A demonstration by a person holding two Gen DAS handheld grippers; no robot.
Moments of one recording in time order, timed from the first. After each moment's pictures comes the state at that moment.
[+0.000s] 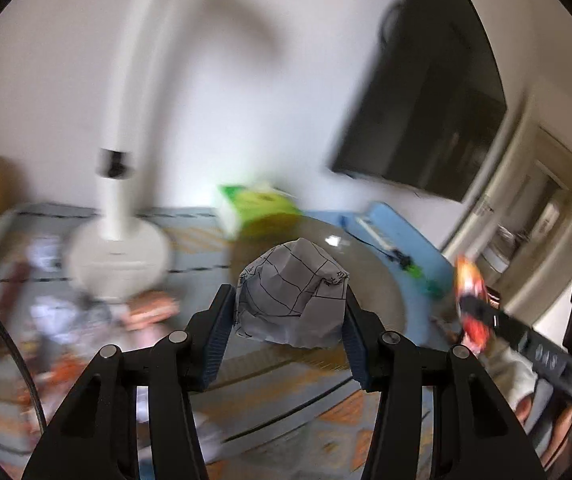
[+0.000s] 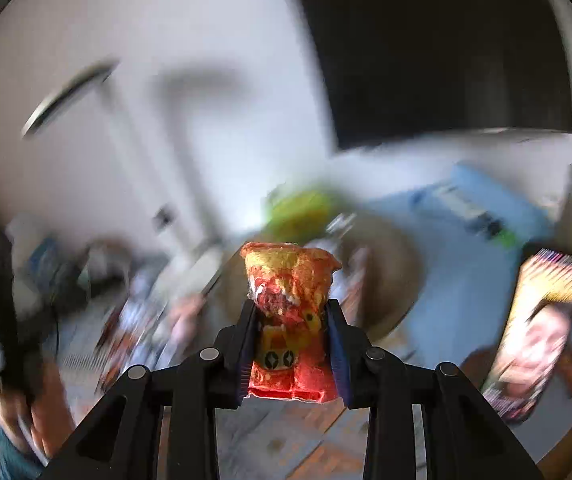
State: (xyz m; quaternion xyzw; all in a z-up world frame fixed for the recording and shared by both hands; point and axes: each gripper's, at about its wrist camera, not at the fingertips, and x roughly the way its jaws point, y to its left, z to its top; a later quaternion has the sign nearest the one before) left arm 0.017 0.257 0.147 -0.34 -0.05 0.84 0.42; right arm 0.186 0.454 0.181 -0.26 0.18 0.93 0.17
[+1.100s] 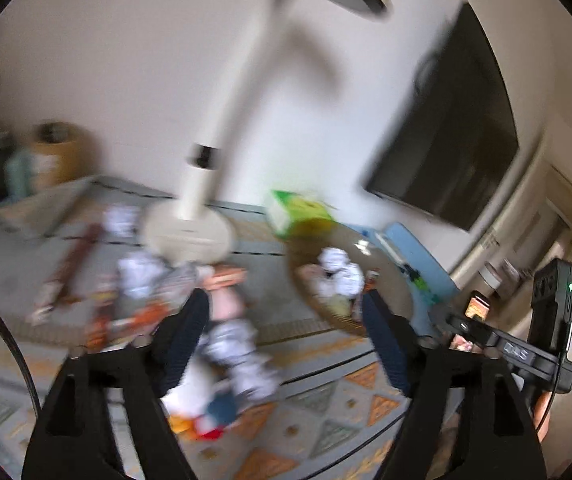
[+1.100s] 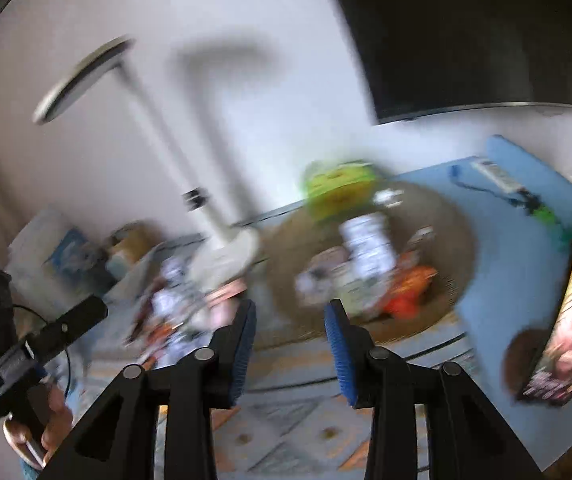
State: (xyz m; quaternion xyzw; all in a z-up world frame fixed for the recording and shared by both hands) left arm 0.059 0.107 0.150 -0.33 -0.11 0.87 0.34; right arm 0.166 0.415 0.172 -0.31 0.21 0.93 0.07
